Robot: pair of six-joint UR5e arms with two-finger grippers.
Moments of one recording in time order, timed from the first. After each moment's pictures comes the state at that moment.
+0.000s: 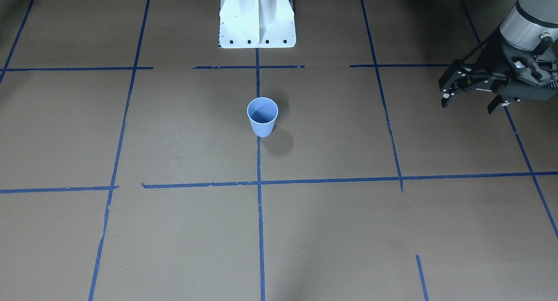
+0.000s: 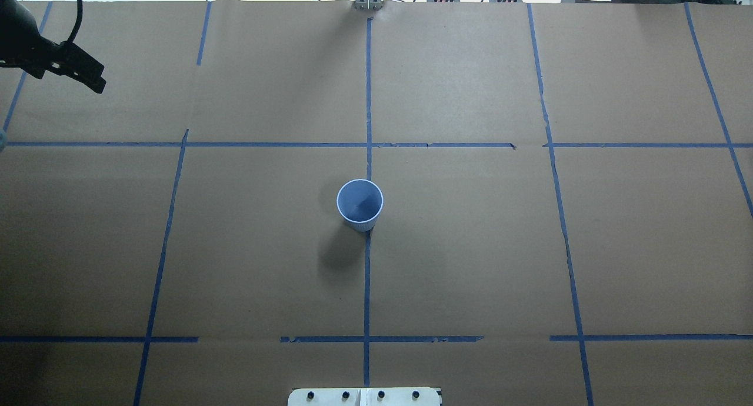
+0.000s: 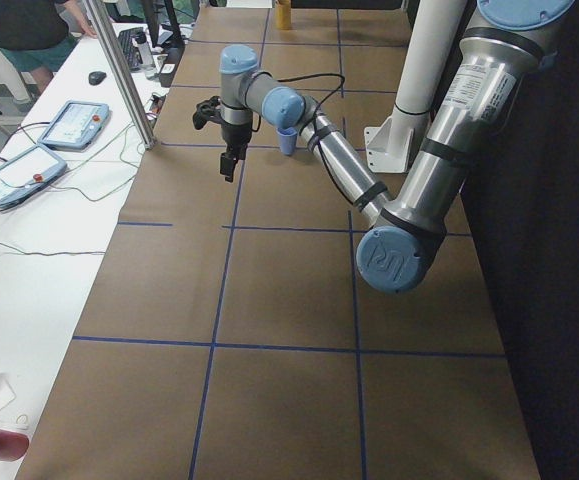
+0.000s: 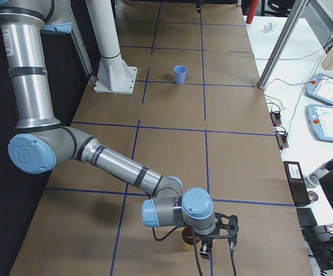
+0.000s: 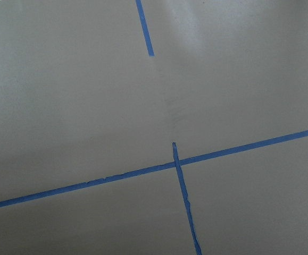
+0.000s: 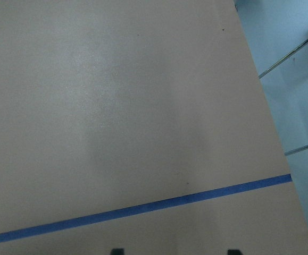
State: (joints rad) left arm -1.13 -1.95 -2.01 -1.31 -2.16 -0.45; right arm 1.72 -1.44 1.05 -0.94 2.19 0.24
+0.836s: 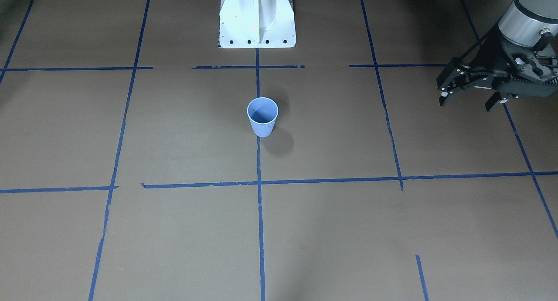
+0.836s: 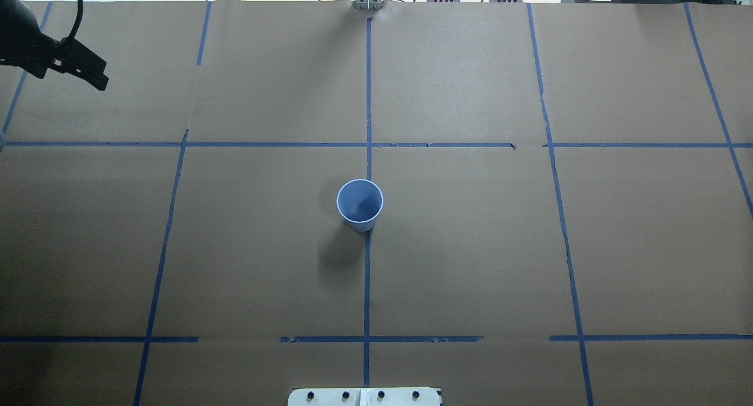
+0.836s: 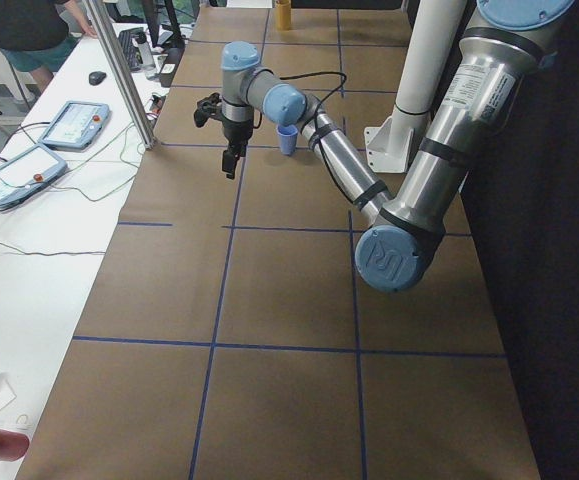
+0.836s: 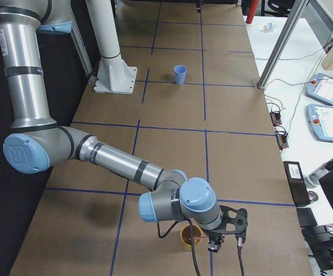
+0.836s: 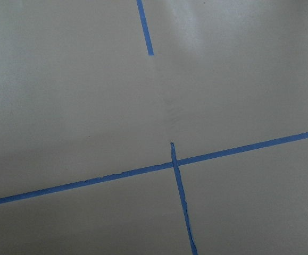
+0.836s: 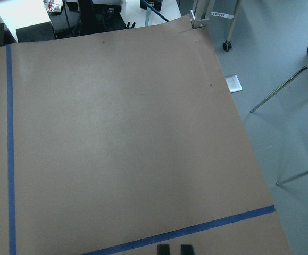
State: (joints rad) left arm -1.13 -1.96 -2.03 -1.31 -2.16 -0.51; right arm 1.84 -1.44 1.19 -1.02 2.23 0.25
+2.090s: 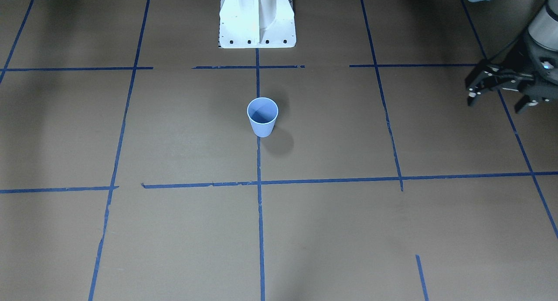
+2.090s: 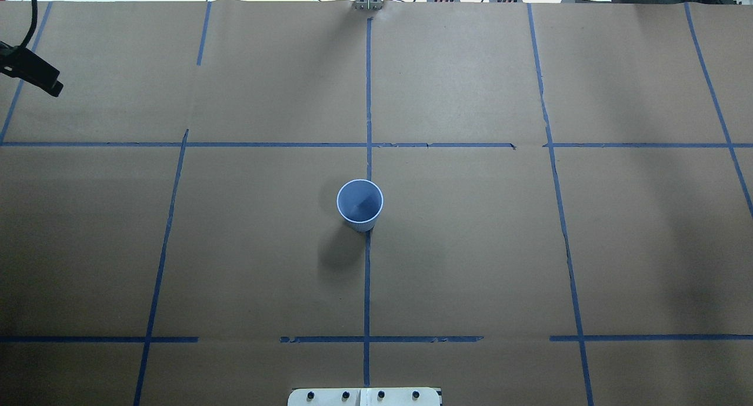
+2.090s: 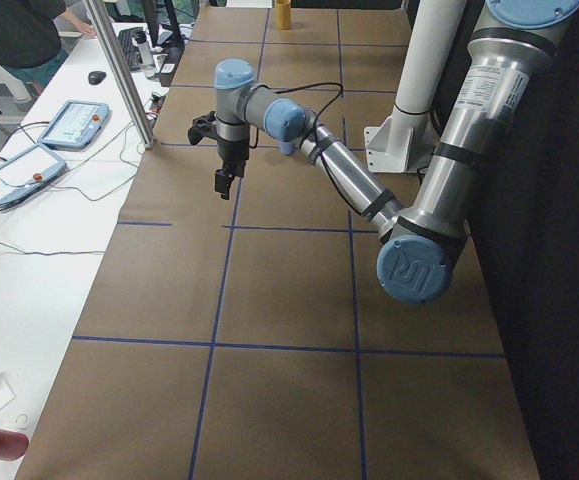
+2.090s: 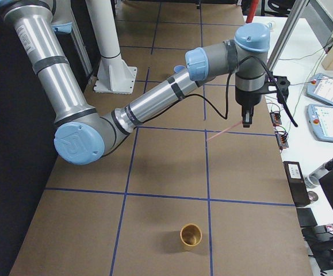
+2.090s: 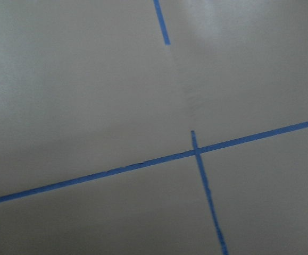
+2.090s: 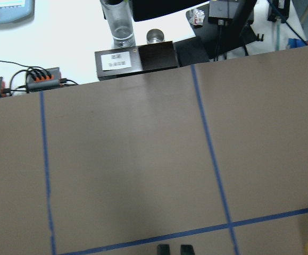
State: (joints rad) left arm -1.21 -1.88 -1.98 -1.30 -2.16 -0.24; right arm 1.59 -1.10 1.77 -1.90 2.30 0.42
